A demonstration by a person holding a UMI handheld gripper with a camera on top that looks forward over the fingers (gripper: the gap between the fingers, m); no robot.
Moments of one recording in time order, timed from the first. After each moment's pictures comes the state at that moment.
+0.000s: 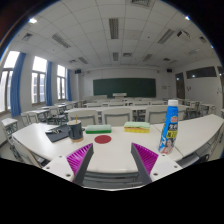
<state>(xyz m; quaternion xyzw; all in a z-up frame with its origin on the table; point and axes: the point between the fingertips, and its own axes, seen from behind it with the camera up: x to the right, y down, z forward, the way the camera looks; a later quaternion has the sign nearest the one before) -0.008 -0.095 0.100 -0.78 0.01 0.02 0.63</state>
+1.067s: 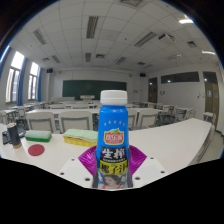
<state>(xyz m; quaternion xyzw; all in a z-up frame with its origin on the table) 0.231 0.034 0.069 -0.76 0.11 -0.12 0.63</state>
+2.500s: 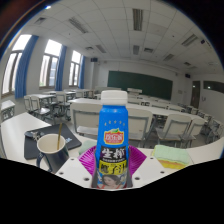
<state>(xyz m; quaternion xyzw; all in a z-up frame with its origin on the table) -0.007 0.083 0.113 -0.79 -0.09 0.01 0.60</state>
